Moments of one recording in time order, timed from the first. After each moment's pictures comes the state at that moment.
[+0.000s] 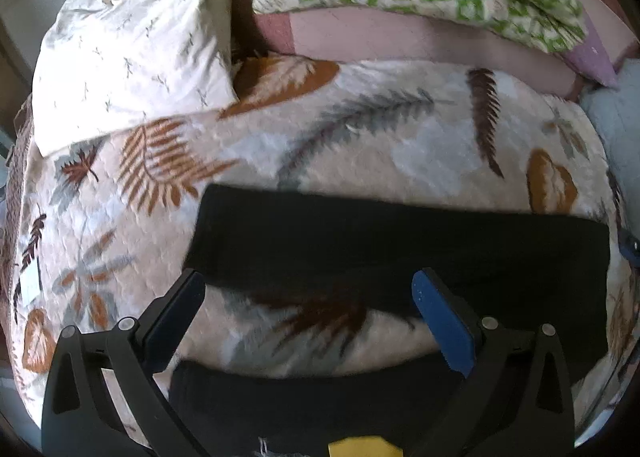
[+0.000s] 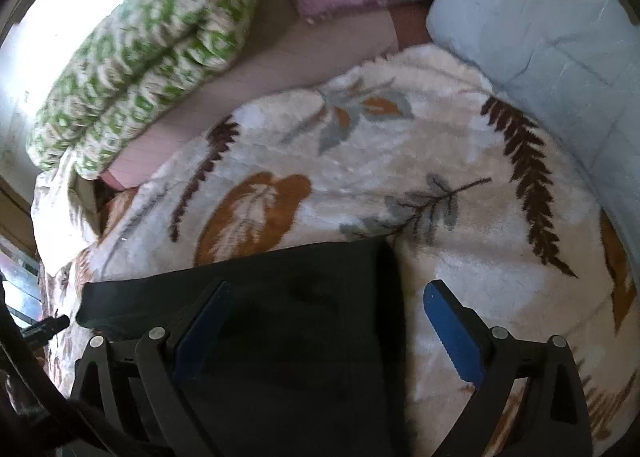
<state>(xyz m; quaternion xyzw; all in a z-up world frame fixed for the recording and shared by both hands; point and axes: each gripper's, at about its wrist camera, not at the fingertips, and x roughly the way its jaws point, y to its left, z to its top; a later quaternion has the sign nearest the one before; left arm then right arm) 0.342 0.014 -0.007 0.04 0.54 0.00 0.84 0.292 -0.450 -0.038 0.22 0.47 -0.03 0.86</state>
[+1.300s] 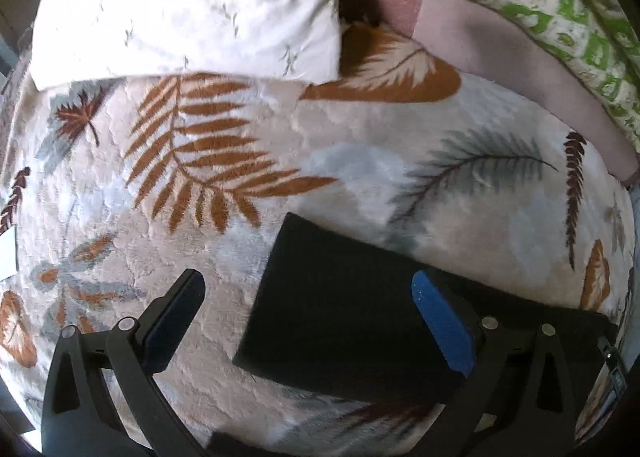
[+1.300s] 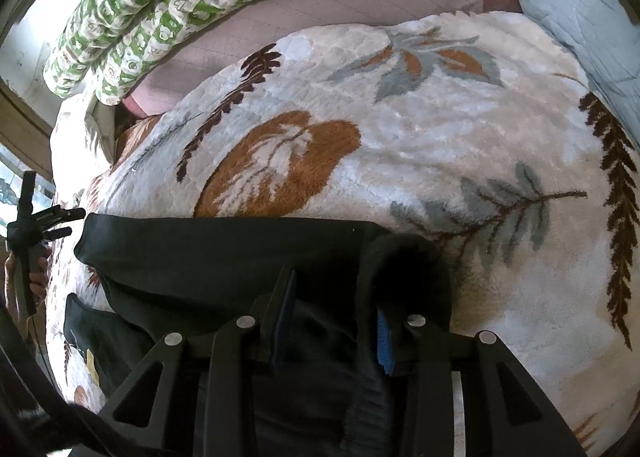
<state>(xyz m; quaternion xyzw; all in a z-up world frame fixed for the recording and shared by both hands) 0.430 0.092 -0.065 -0.06 0.60 0.07 0.79 0.327 -0.428 -0.074 0.15 0.52 0.08 0.84</state>
